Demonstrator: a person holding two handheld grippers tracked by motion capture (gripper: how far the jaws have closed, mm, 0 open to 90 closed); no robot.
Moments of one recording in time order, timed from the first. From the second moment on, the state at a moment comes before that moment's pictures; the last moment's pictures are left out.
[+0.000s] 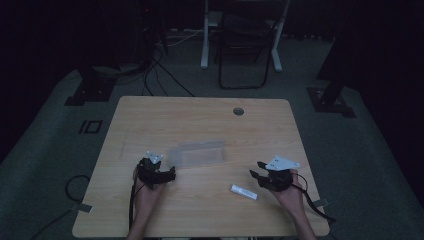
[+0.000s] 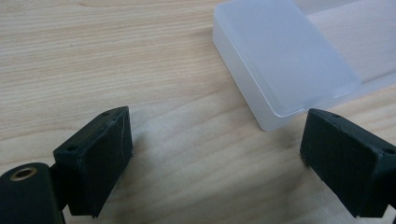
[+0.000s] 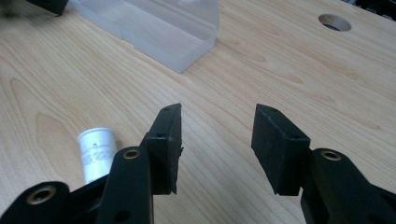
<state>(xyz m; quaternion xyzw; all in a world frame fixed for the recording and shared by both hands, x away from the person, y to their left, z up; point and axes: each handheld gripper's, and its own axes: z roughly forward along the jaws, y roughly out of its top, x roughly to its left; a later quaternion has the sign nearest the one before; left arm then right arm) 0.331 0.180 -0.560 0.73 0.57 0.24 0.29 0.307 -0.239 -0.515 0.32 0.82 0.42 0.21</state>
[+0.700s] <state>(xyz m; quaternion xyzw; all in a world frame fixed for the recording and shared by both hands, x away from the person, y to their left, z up) 0.340 0.183 -0.560 0.72 0.58 0.25 0.29 0.299 -0.234 -0.511 0.30 0.85 0.40 0.18</state>
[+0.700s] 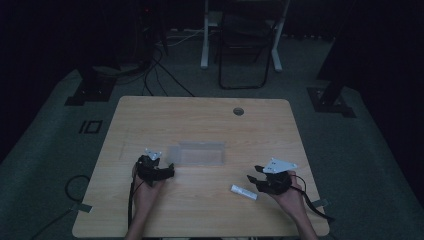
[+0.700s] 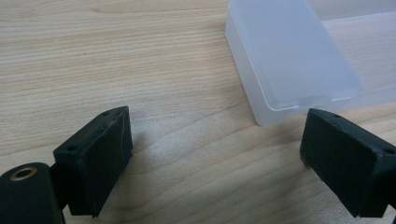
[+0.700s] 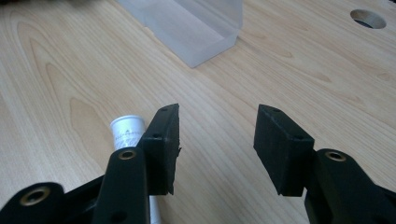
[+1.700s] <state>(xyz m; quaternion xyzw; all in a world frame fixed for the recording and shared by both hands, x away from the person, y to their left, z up) 0.337 0.183 -0.560 0.72 0.58 0.25 0.29 0.290 -0.225 -0.518 0.27 0.86 0.39 0.17</state>
